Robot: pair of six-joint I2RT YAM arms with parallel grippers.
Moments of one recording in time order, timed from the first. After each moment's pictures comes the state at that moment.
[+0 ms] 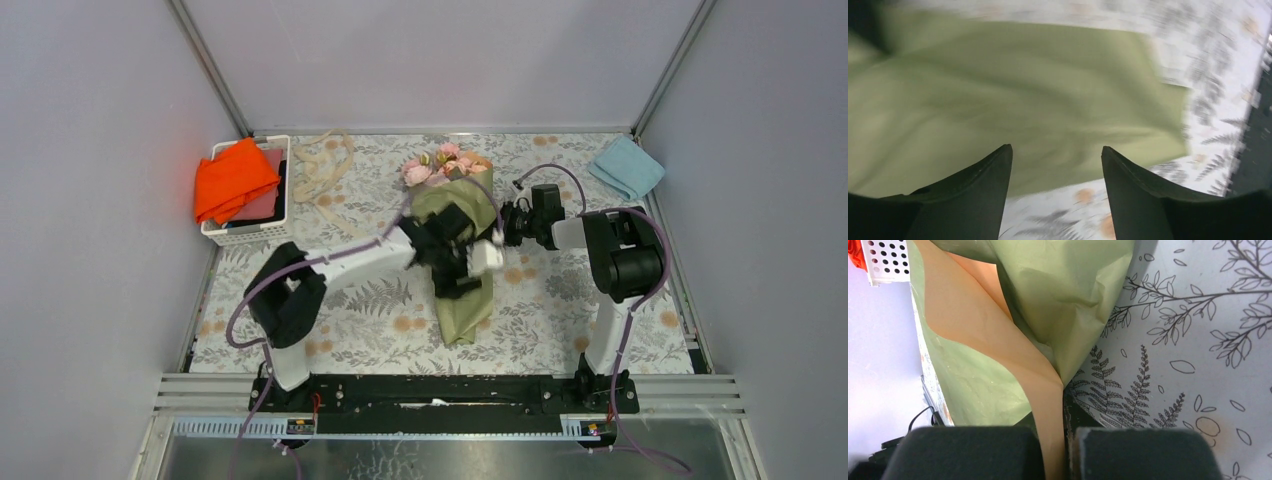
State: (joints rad) left arm -0.92 1.82 1.28 -0.59 0.36 0.61; right arm 0.19 1.97 0.93 0.27 -0.68 0.55
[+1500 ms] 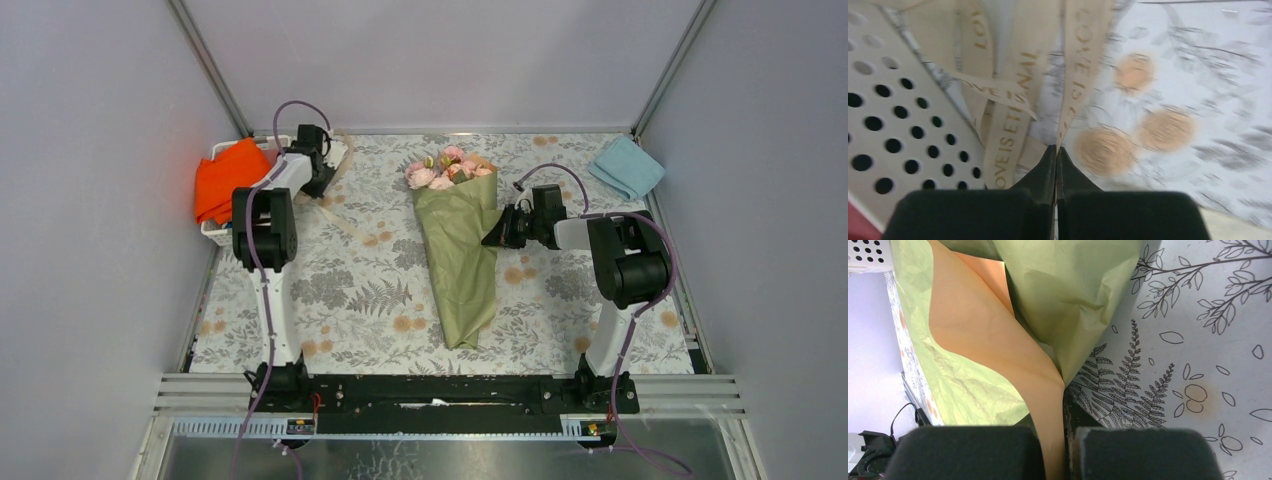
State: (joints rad) left arm 0.03 2.29 1.79 -0.56 -0.11 0.52; right arm 0.19 1.92 0.92 0.16 -0.63 0.48
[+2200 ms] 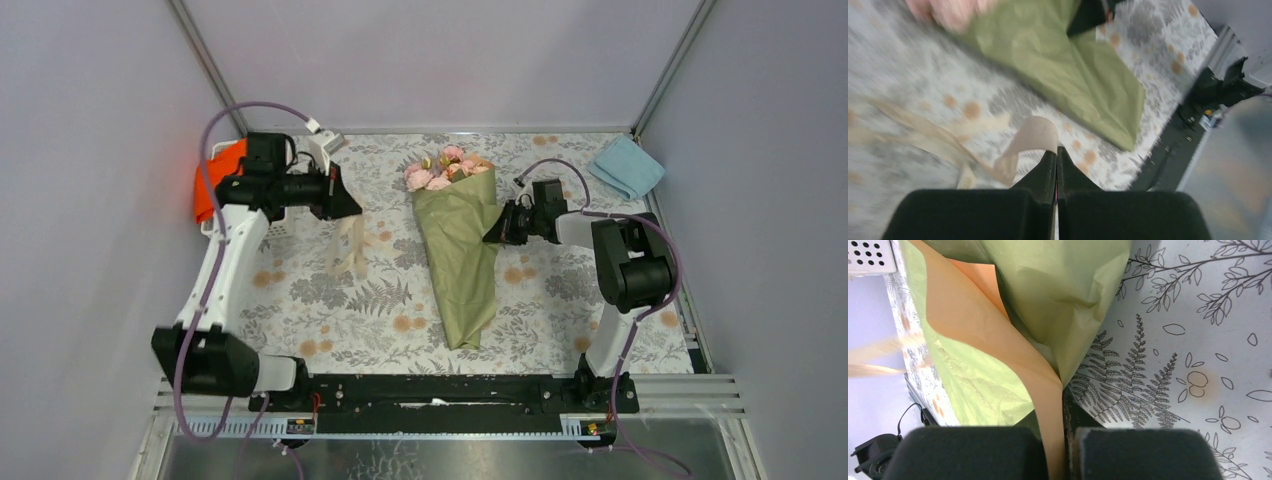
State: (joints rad) left arm -0.04 1.29 1.42 -0.82 0.88 0.22; right arm 0.19 1.89 0.96 0.05 -0.61 0.48
